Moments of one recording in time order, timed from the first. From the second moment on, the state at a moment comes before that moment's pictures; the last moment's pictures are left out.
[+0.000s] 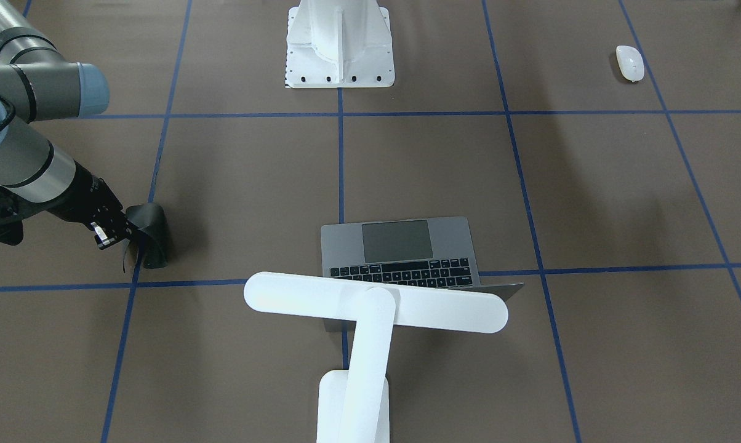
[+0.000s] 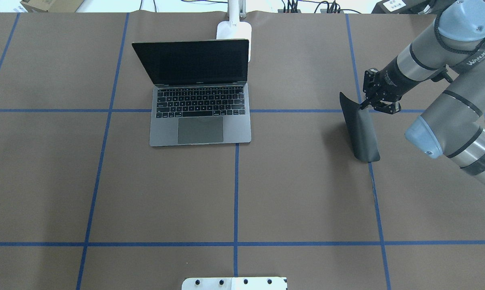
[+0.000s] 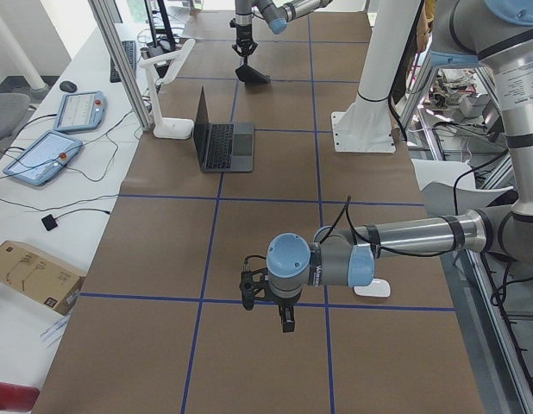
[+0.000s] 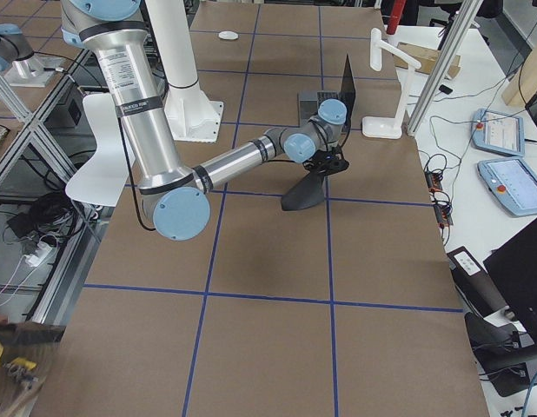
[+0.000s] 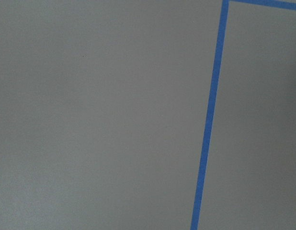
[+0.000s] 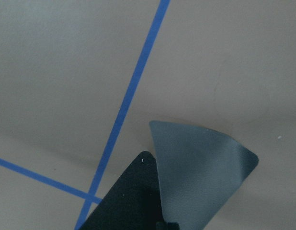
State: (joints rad) left arm -1.57 -1.24 -1.76 -1.73 -2.37 -0.15; right arm 0.95 -1.22 1.71 -1.36 2.26 2.03
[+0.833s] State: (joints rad) left arm -1.57 -1.23 -1.77 -1.73 -2.37 -0.15; right arm 0.91 -1.21 1.70 -1.24 2.26 2.03
